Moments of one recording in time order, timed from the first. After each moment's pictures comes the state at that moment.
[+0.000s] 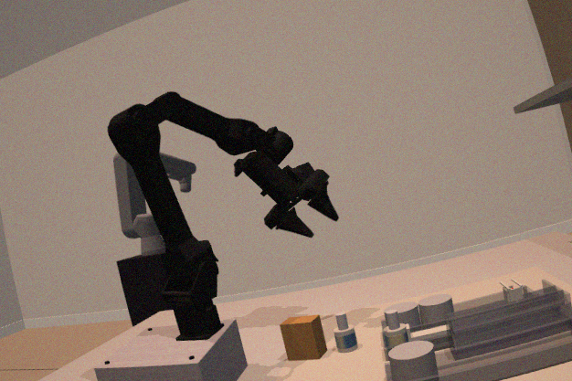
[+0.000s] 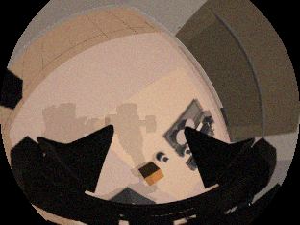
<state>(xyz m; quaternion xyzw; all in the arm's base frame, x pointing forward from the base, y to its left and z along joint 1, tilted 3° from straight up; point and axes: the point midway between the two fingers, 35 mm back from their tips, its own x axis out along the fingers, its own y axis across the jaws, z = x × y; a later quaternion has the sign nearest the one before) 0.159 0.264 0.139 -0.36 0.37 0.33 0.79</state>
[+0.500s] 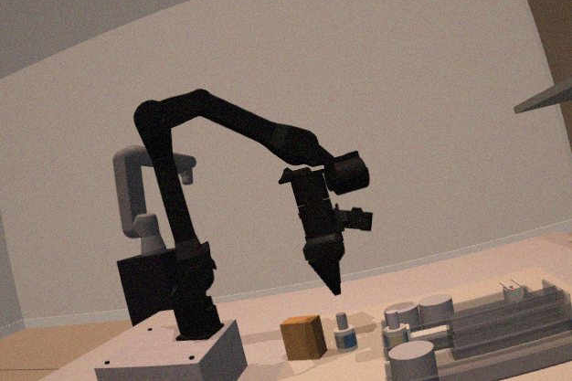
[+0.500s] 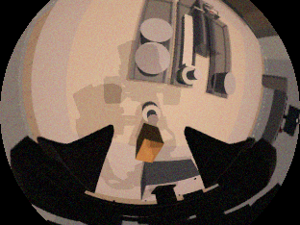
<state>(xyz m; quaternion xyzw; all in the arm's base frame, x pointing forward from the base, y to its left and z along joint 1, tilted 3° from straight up) 0.221 0.115 0.057 -0.11 0.67 0.06 0.73</state>
